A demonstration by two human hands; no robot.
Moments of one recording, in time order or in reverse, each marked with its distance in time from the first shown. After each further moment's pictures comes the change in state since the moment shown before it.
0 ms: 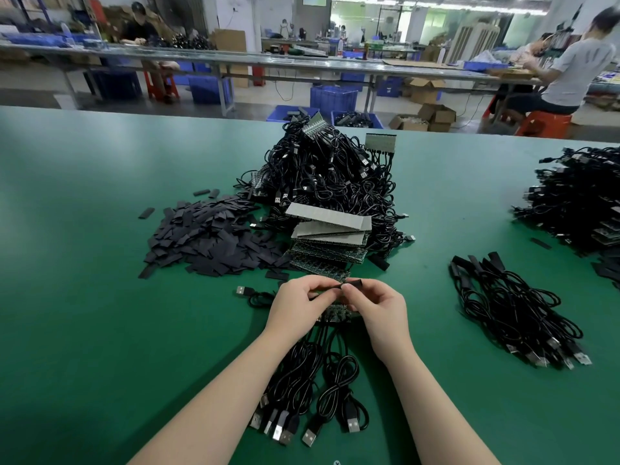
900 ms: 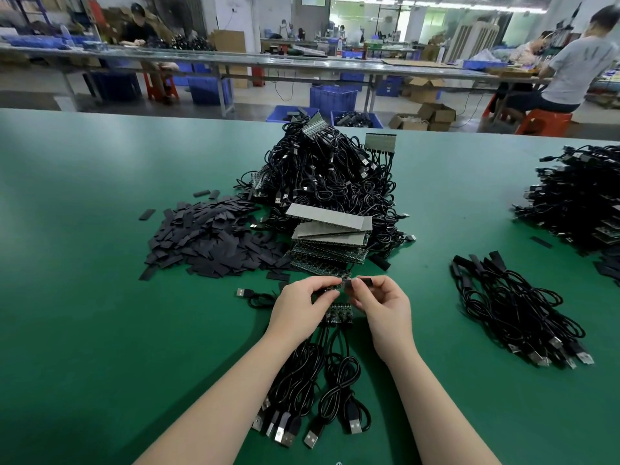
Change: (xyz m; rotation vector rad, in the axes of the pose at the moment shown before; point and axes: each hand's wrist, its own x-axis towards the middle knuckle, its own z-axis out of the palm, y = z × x) left_hand -0.001 -0.002 0.001 0.098 0.017 0.032; right_hand 0.004 0.005 0.001 0.112 0.086 0.010
